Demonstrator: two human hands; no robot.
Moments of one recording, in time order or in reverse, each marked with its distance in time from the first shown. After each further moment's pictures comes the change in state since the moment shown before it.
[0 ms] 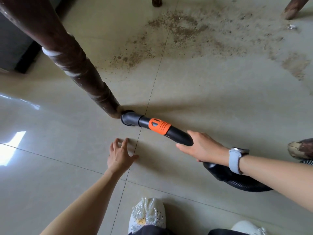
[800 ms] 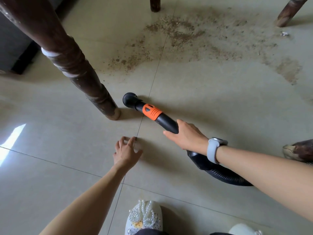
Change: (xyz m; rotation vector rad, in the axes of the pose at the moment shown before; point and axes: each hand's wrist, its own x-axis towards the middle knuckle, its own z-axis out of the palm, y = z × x) left_hand 0.004 0.033 -0.001 -0.071 -0.005 0.025; right_hand 0.030 -0.030 -0.002 0.041 0.116 0.041
